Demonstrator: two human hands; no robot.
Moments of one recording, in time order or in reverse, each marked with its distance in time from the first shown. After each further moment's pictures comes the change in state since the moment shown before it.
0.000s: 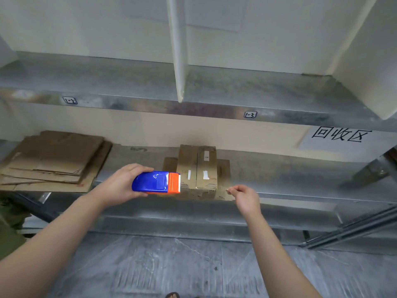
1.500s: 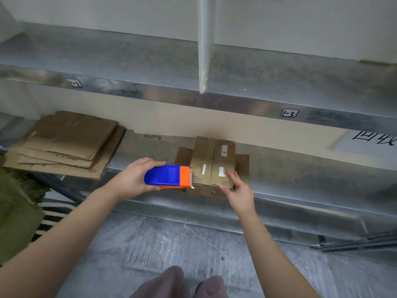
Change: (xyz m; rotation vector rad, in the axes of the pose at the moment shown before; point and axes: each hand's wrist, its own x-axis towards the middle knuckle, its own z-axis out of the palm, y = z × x) left_hand 0.016 -0.035 0.030 -0.085 -0.018 -0.126; right_hand 0.029 -0.008 0.062 -0.006 -0.174 -0.213
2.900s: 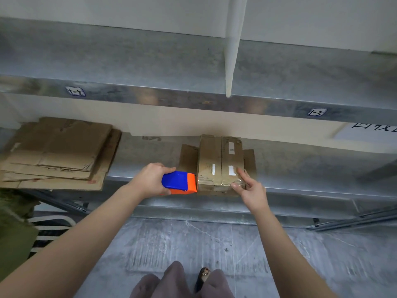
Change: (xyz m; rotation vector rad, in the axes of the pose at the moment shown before) left_hand 0.046 -0.033 0.020 0.177 -0.222 -0.043; right_hand -0.006 -0.014 0.009 0.110 0.025 0.106
